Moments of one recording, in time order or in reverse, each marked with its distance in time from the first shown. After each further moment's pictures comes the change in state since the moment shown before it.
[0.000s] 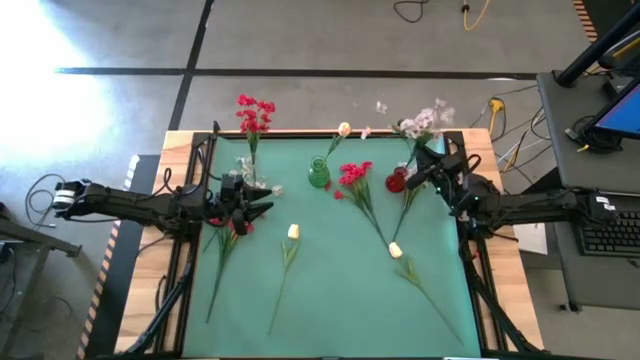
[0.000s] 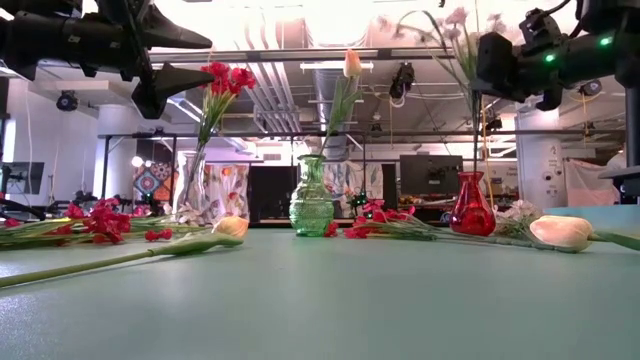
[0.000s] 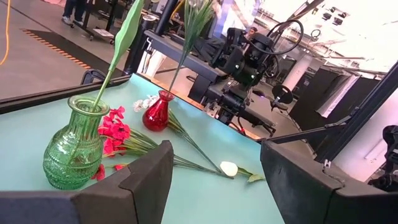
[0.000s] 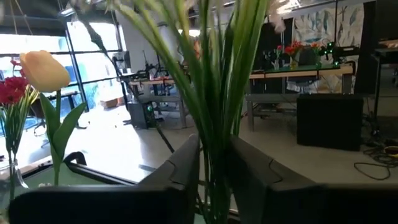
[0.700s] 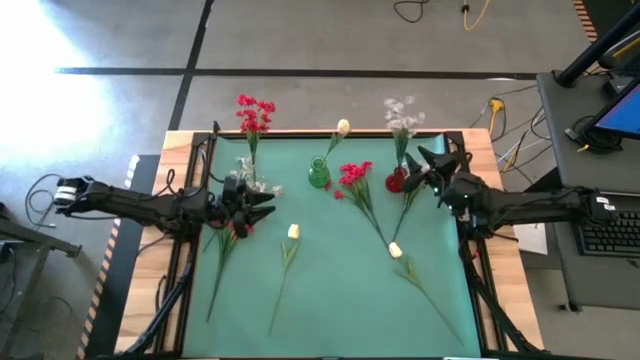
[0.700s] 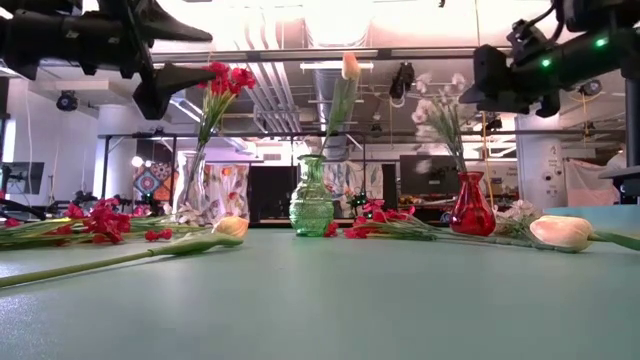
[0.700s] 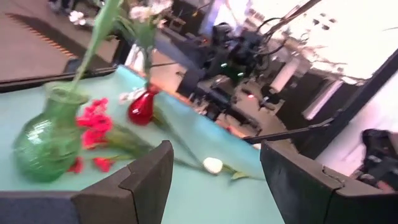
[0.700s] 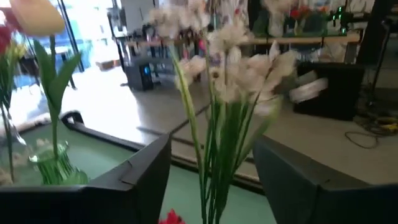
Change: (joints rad) left arm -0.044 0.052 0.000 0.064 0.000 -0.061; right arm 0.001 -0.019 0.092 -0.388 -0.009 0.170
